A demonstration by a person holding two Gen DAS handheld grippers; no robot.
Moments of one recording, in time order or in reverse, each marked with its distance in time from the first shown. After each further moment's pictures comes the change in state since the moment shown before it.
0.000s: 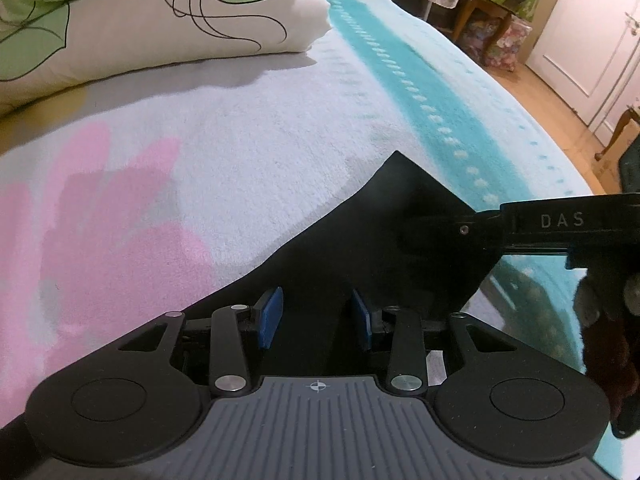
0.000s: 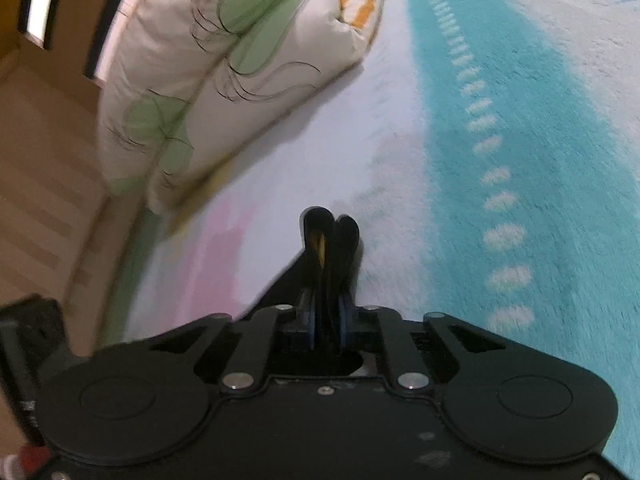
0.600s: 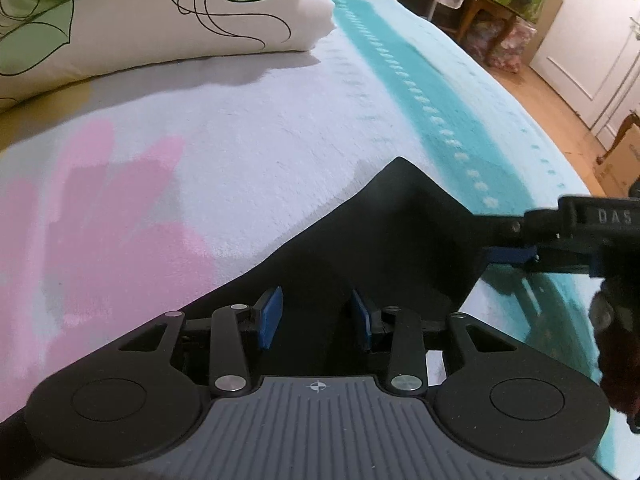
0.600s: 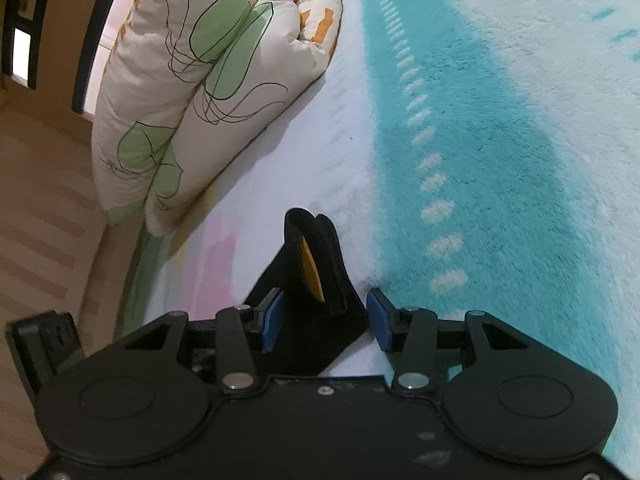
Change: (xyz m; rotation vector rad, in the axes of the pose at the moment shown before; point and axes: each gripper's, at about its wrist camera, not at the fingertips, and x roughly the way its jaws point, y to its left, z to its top) left arm 0.000 0.002 0.002 -0.020 0.016 -0.003; right arm -0.025 -0.037 -0.003 0.141 -0.002 0.073
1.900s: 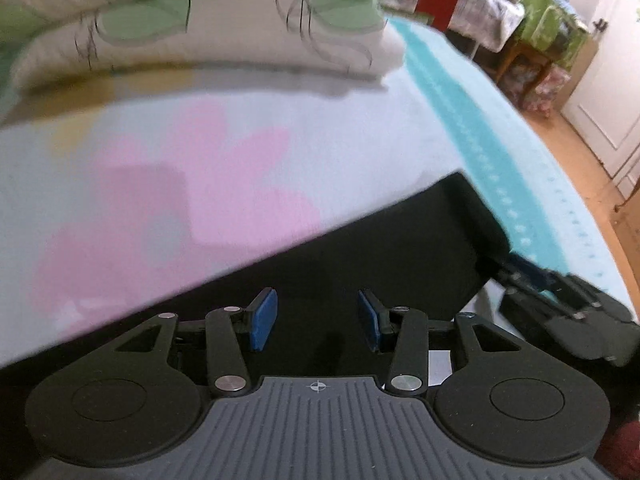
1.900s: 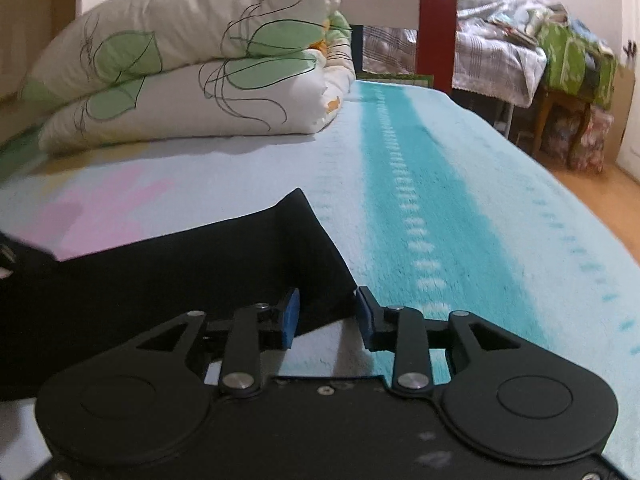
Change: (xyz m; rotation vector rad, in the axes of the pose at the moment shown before) left arm -0.051 0.044 -0.038 -0.137 -0.052 0.056; right arm 0.010 0.080 -0.119 -0.553 -0.371 -0.596
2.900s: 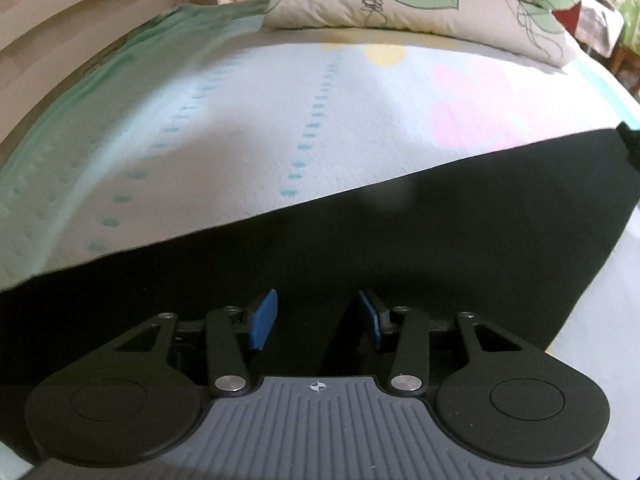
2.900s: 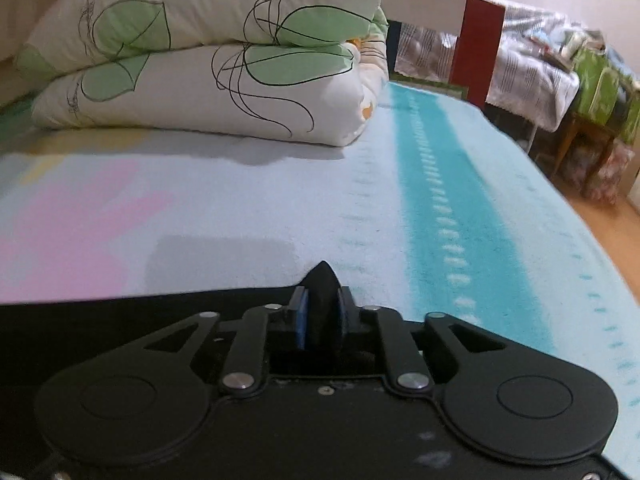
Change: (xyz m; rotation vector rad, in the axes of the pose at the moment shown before) left arm -0.134 0.208 -0.143 -0.057 -0.029 0.351; right arm 0.054 0.038 0.050 -0.186 0.044 -0.058
